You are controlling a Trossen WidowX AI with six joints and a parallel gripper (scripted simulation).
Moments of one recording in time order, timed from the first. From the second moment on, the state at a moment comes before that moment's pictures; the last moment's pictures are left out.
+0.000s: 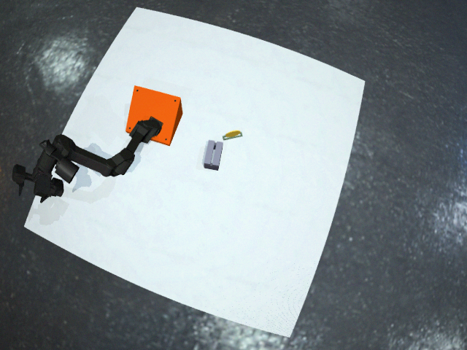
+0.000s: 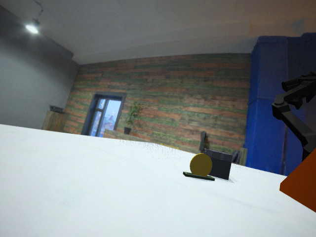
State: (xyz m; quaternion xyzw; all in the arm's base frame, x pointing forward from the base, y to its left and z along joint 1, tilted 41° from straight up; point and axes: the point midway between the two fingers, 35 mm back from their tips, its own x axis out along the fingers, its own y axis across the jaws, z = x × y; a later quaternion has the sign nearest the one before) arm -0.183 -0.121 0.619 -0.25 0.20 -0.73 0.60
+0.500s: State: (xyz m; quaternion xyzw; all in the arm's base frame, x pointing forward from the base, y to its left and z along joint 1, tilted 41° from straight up) arm -0.251 -0.065 0.628 -0.23 0.09 -0.82 0.52
